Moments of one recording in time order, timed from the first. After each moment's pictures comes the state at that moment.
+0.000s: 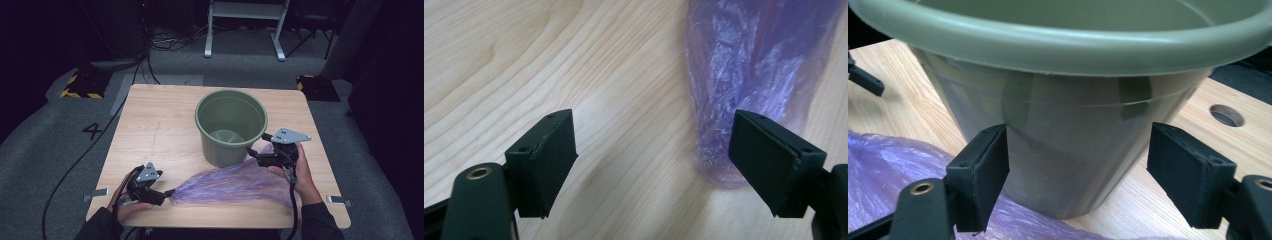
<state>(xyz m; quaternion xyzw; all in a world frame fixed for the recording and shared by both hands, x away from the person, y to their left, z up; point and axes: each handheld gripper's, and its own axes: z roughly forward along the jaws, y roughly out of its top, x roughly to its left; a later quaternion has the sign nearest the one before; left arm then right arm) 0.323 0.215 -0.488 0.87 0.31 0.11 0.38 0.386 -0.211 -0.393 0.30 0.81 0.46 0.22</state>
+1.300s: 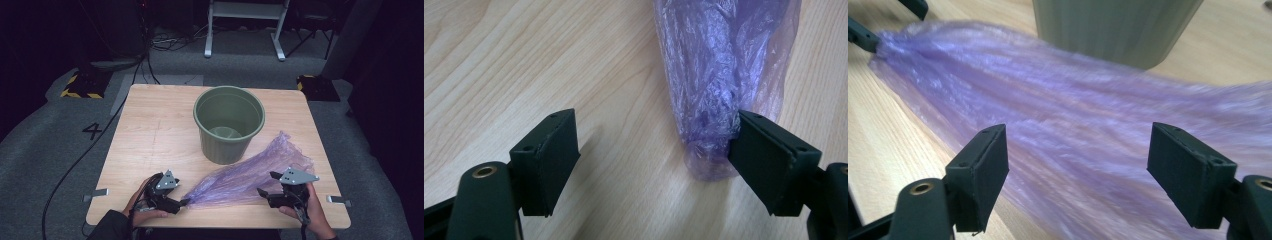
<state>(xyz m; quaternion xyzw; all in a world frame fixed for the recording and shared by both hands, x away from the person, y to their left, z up) 0.312 0.163 -0.499 0.88 0.27 0.08 0.38 0.307 -0.243 -0.453 0.32 0.84 0.41 0.17</state>
